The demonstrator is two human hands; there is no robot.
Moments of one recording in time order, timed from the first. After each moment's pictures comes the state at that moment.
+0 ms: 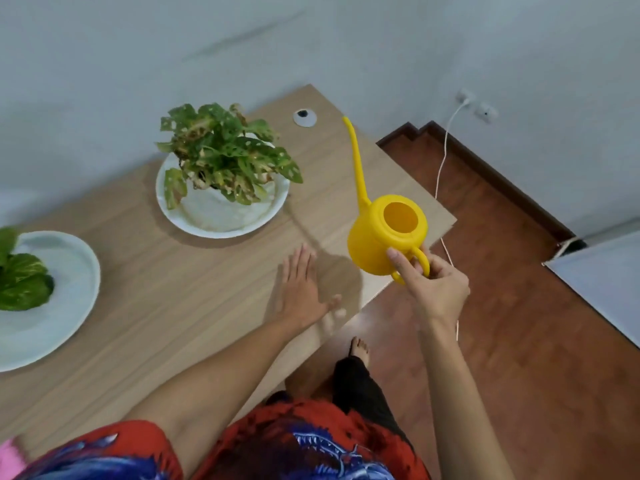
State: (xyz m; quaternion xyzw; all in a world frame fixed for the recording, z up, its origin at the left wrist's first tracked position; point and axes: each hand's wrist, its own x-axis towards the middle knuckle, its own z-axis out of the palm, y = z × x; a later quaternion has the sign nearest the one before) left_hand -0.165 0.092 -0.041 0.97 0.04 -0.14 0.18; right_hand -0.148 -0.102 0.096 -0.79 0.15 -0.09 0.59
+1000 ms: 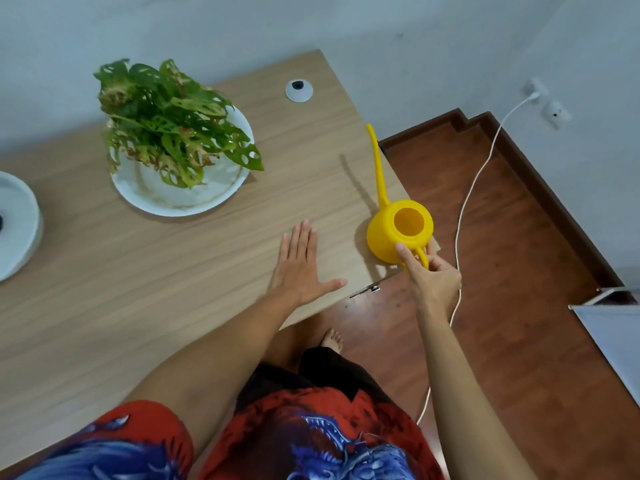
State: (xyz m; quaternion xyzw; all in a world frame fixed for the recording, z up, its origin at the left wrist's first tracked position) left_hand -0.055 -0.019 -0.065 0.96 0.15 -0.20 0.13; right_hand 0.024 -0.229 -0.002 -0.81 0.19 0.06 0.55
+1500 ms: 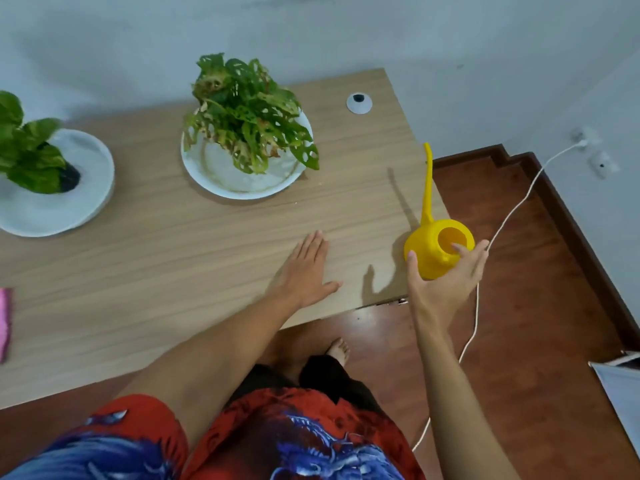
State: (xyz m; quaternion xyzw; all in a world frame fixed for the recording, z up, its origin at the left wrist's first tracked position) left_hand -0.102 0.020 -0.050 0.96 0.16 -0.16 0.18; right_hand 0.001 -0.185 0.013 -0.91 0.00 -0.07 0.41
